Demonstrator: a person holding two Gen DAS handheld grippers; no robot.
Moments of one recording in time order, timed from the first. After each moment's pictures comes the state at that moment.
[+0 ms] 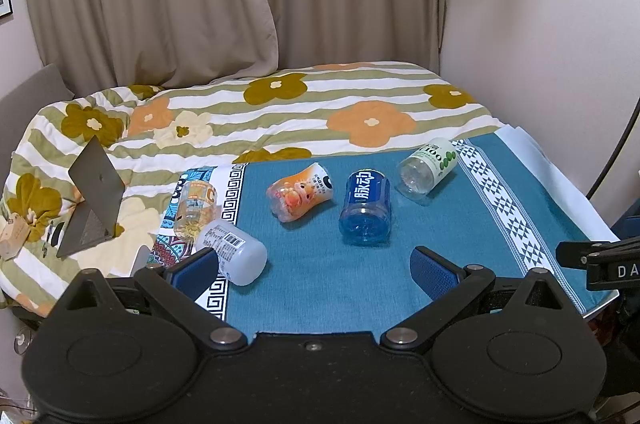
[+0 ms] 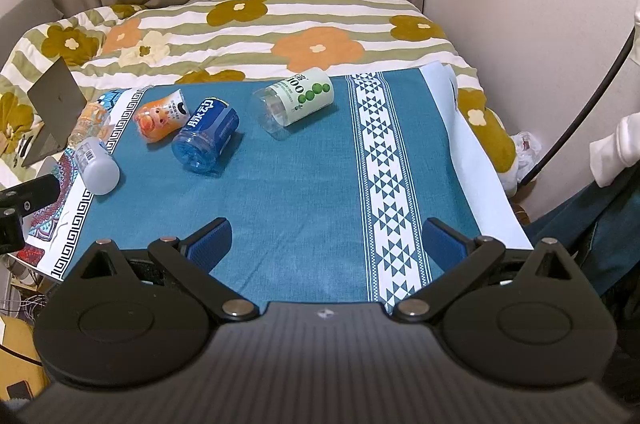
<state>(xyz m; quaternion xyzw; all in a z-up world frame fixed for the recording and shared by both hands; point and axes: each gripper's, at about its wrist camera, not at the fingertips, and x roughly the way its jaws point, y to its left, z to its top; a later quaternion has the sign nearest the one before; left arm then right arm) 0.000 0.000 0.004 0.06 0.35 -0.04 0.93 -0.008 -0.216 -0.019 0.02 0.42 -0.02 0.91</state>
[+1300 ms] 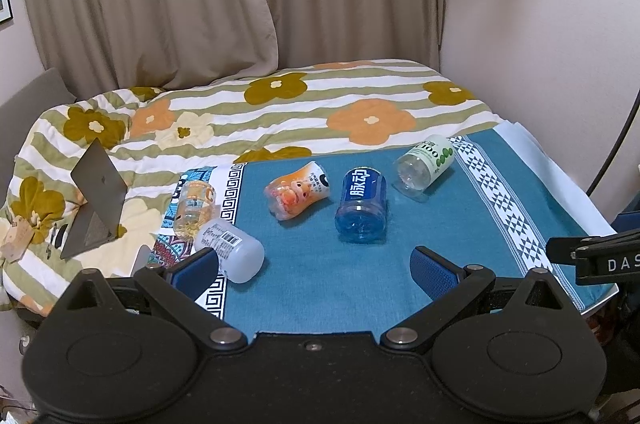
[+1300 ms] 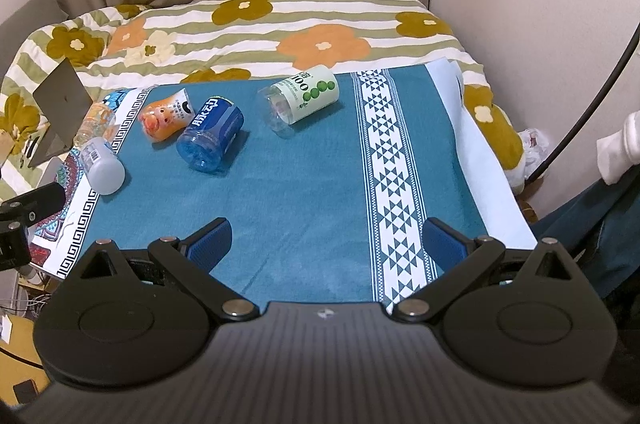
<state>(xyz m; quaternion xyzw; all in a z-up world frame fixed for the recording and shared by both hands) -0.005 -0.006 0.003 0.07 0.35 -0.03 0.94 -0.007 -0.216 -0.018 0.03 0.42 -0.01 0.91</state>
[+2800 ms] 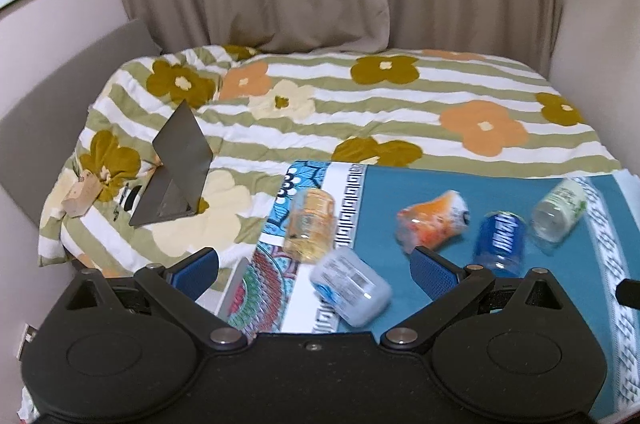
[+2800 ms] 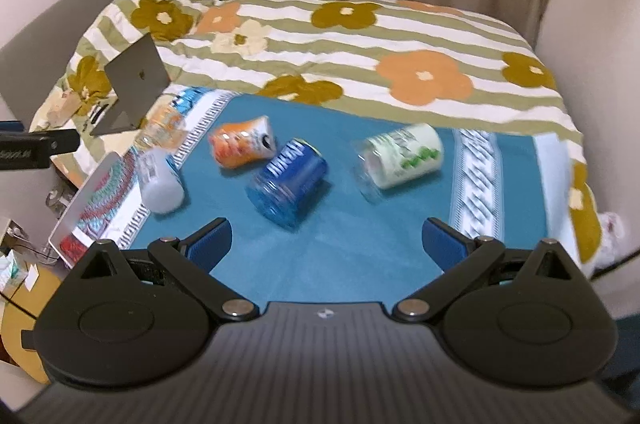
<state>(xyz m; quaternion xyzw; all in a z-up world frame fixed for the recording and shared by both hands) 0.097 0.084 0.013 0.03 0.39 0.11 0.91 0.090 -0.178 -0.010 -0.03 0.41 0.15 0.90</state>
